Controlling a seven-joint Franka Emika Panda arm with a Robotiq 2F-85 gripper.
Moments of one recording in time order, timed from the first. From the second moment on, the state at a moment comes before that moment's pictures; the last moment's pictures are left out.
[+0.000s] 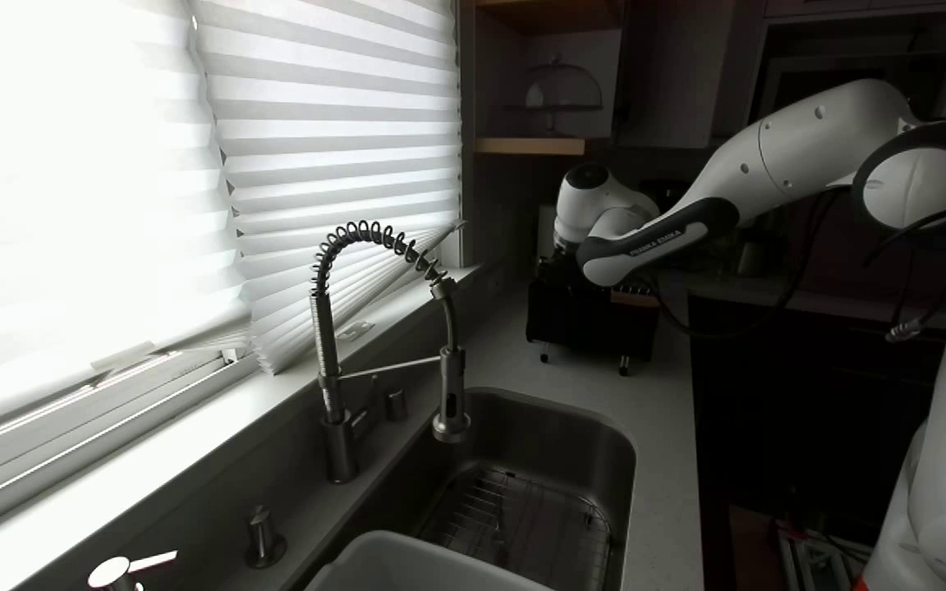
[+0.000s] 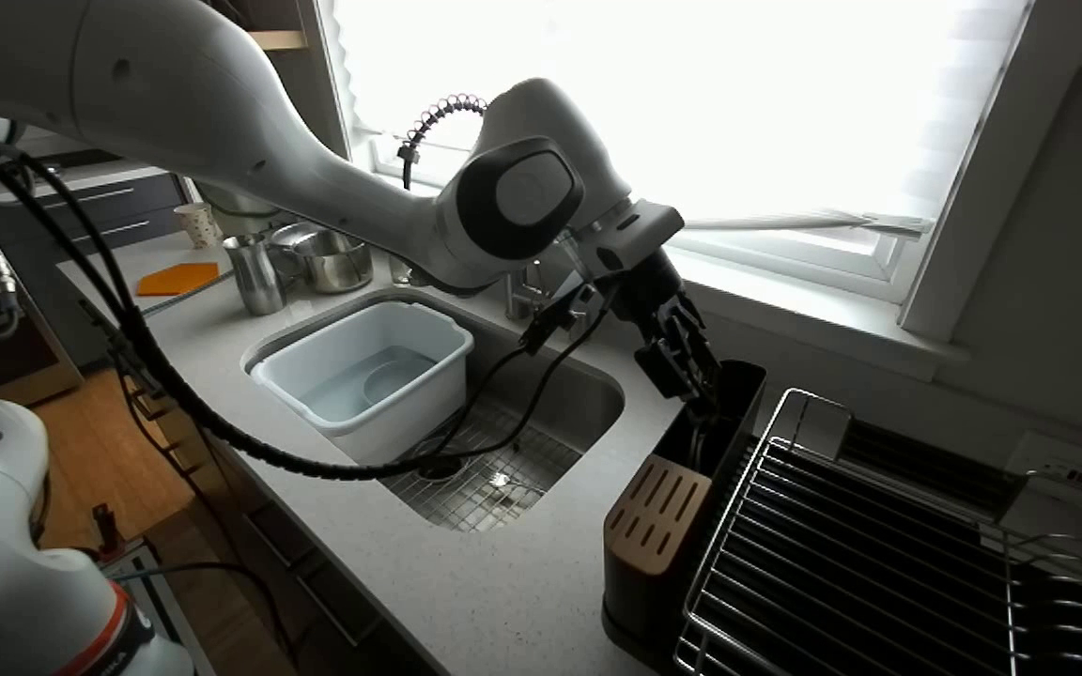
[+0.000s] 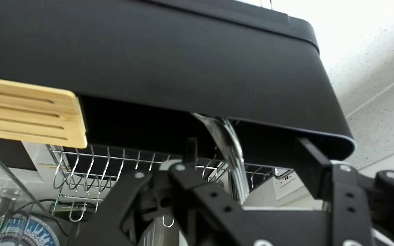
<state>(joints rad) -0.32 0.07 -0.25 -1.99 -0.64 2.50 1.10</state>
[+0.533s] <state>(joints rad) -0.31 0.08 -0.26 -1.96 -0.59 2.46 1.08</state>
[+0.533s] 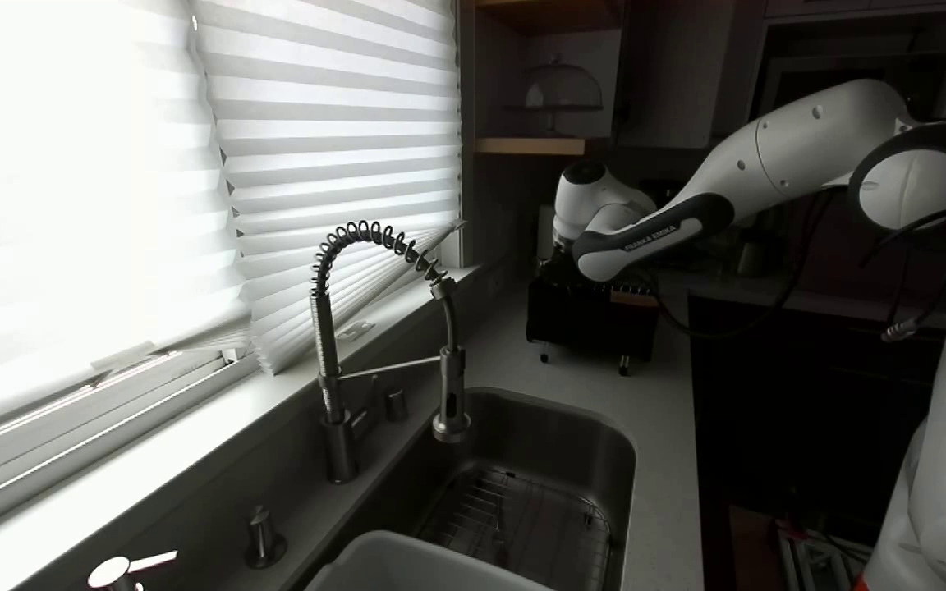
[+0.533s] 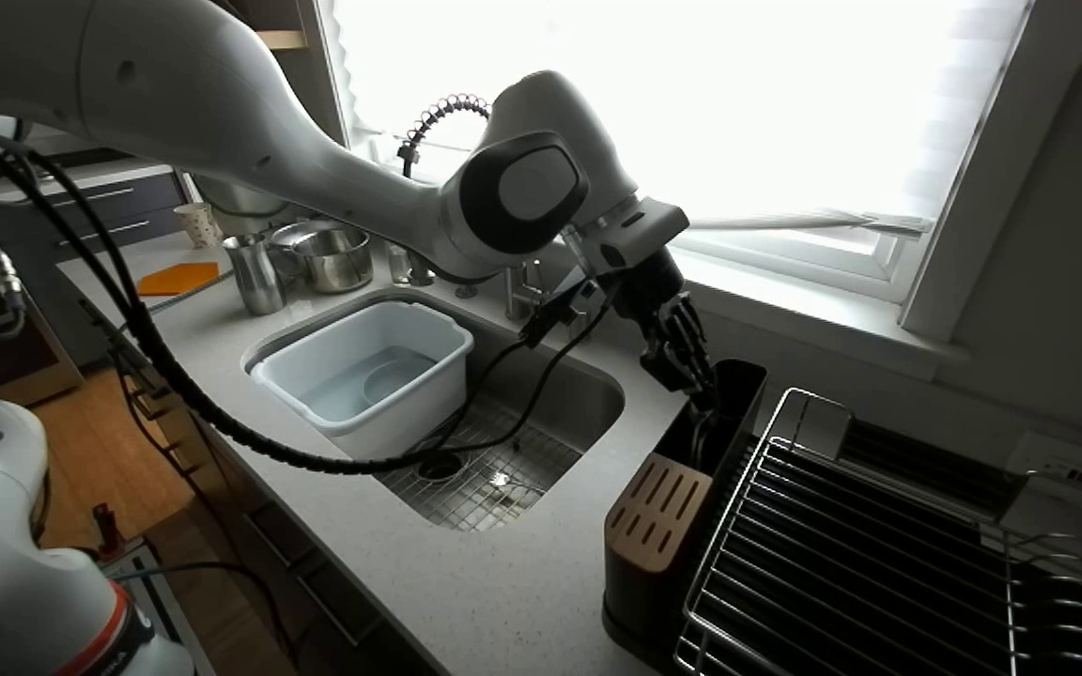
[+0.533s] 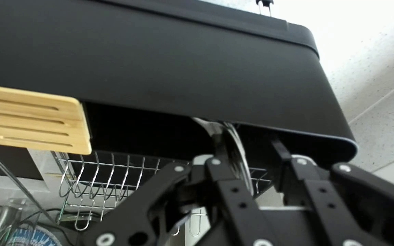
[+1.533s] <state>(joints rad) -0.31 0.04 -0.27 -1.92 -0.59 2.41 1.04</state>
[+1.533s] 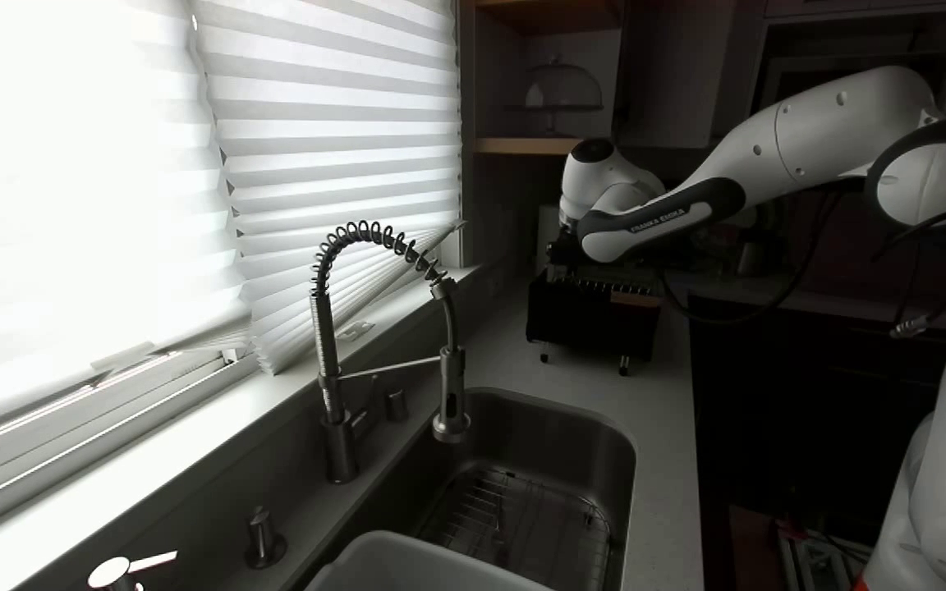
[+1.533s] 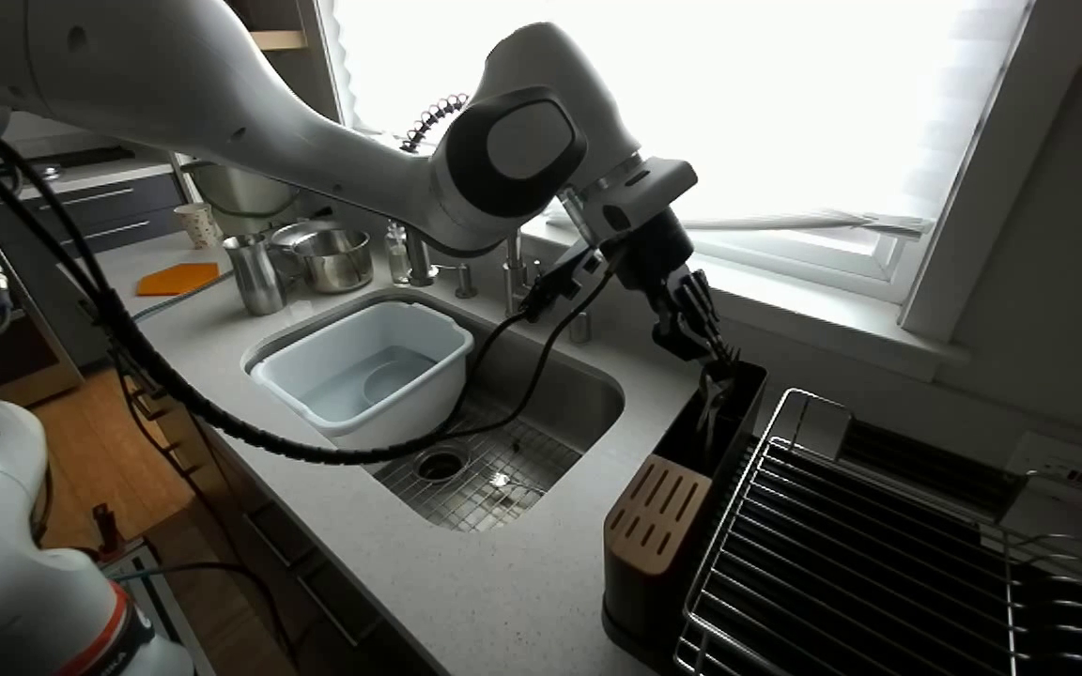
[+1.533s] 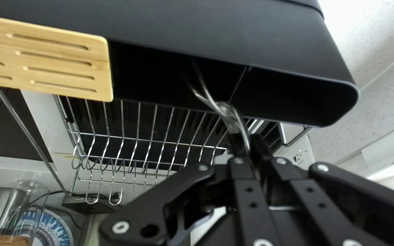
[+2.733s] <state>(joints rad) -0.32 -0.17 -0.27 -1.98 -0.52 2.61 1.03</state>
